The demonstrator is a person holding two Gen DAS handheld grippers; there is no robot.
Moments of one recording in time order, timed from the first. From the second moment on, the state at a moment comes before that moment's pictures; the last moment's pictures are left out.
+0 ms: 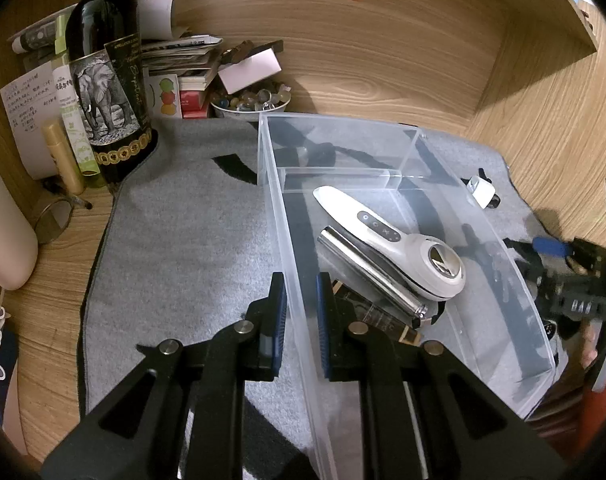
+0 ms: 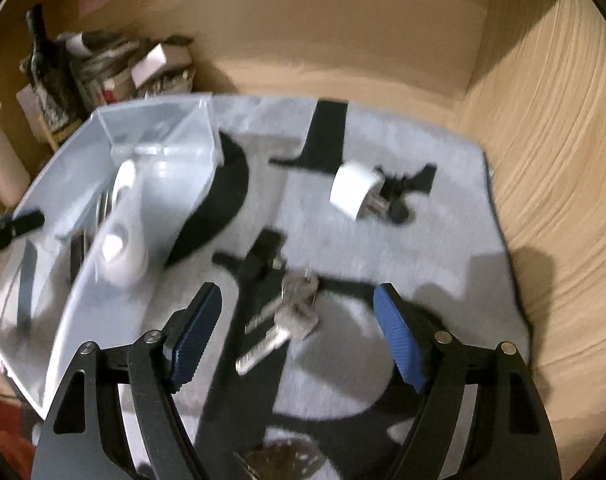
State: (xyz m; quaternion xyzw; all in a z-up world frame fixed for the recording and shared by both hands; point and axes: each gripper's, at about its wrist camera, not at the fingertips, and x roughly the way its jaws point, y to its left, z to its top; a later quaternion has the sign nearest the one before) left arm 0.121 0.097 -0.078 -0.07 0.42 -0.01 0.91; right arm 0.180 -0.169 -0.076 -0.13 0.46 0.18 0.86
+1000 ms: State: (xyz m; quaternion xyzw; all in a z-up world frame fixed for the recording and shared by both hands) left arm 0.119 0.098 -0.080 -0.07 0.42 -0.01 0.90; right arm 0.192 -0.170 -0.112 -0.15 0.48 0.22 0.84
